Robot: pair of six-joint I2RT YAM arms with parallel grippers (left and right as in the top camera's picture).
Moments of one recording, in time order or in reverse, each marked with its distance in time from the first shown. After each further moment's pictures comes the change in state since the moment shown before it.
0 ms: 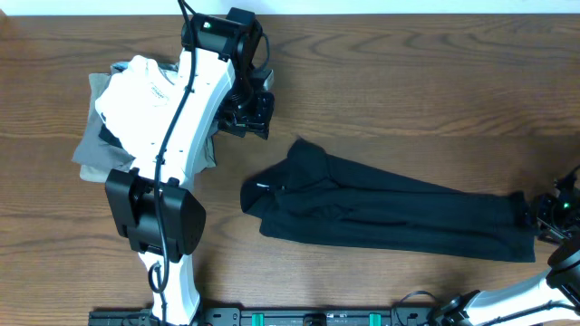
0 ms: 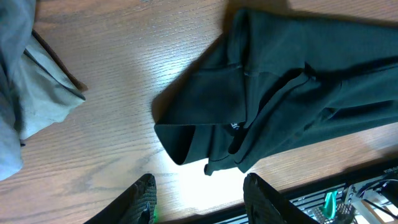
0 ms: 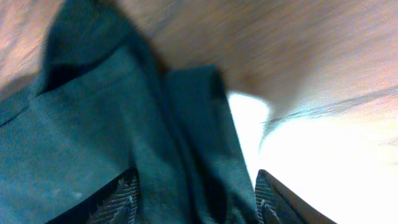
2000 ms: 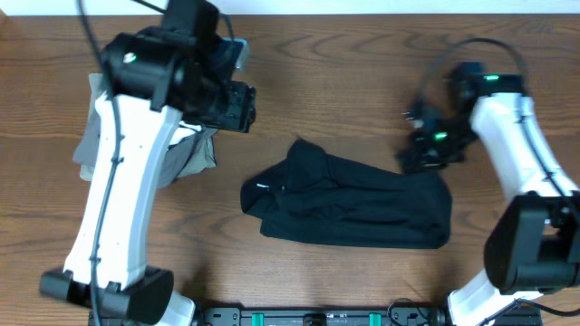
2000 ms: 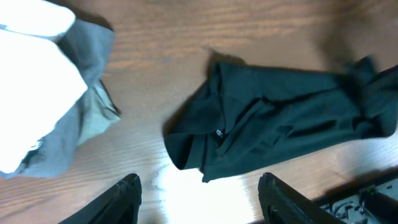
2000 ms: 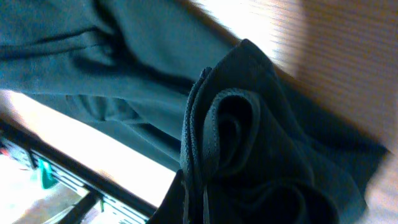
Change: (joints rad) left arm 0.047 -0.361 0.003 0.058 -0.003 0.000; right arm 0.951 -0.074 0.253 -0.325 -0.271 0.087
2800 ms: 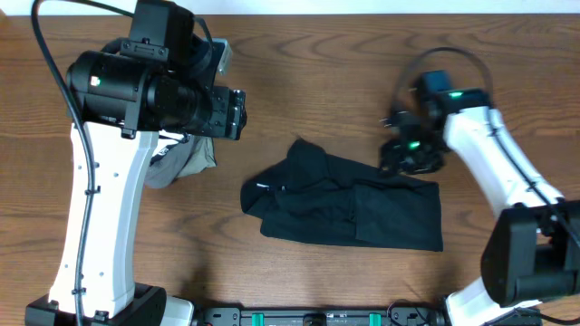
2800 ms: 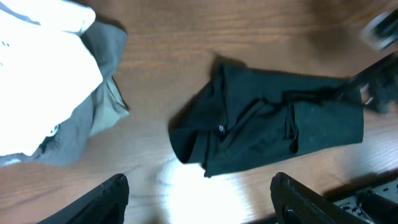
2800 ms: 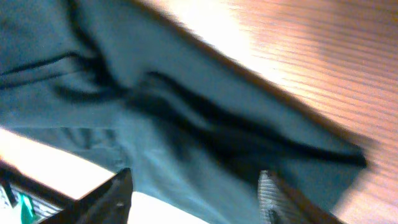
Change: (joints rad) left arm 0.024 -0.064 -0.018 -0.030 -0.001 -0.001; right arm -0.005 -0.051 -0.100 0.147 0.059 0.123
